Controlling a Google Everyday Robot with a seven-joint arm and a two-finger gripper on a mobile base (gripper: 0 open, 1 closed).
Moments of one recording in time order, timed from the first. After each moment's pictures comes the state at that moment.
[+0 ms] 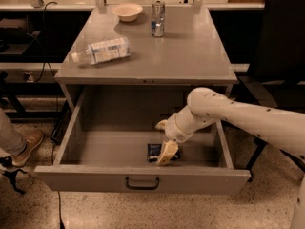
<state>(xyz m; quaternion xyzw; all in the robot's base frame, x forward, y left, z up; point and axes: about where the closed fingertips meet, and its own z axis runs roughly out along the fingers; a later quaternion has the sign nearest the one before) 0.565 -0.030 0.594 -0.68 0.67 0.18 0.23</state>
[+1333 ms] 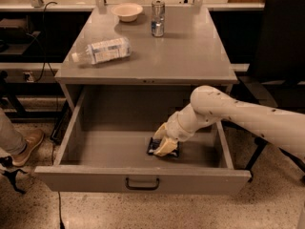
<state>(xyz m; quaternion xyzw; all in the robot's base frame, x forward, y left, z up) 0.564 -0.034 0.603 -0.68 0.67 0.19 0.24</state>
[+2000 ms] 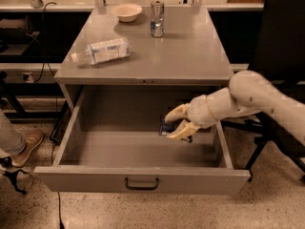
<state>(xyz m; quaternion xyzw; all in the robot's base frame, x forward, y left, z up) 0.565 -0.067 0.700 -0.69 0.58 0.23 0.37</state>
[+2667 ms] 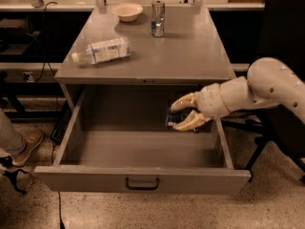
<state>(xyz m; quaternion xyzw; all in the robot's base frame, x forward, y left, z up) 0.557 -0.088 0.759 -0.70 0.55 0.21 0.41</state>
